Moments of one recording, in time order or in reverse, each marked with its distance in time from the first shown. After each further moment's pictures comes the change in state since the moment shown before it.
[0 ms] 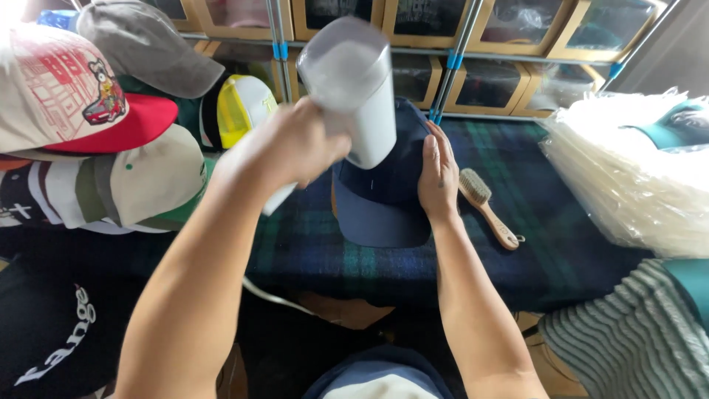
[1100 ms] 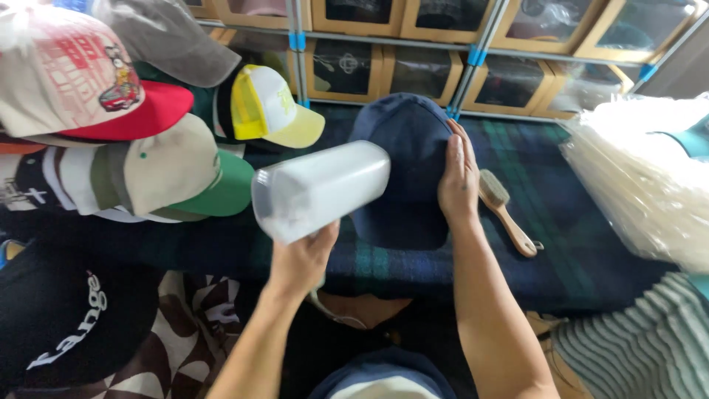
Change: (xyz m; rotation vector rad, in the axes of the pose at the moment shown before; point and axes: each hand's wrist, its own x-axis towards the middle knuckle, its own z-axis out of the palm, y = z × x) left_hand -0.063 -0.073 0.155 -0.634 0.652 0.270; right_hand 0.002 -0.003 0.007 0.092 0.033 -0.014
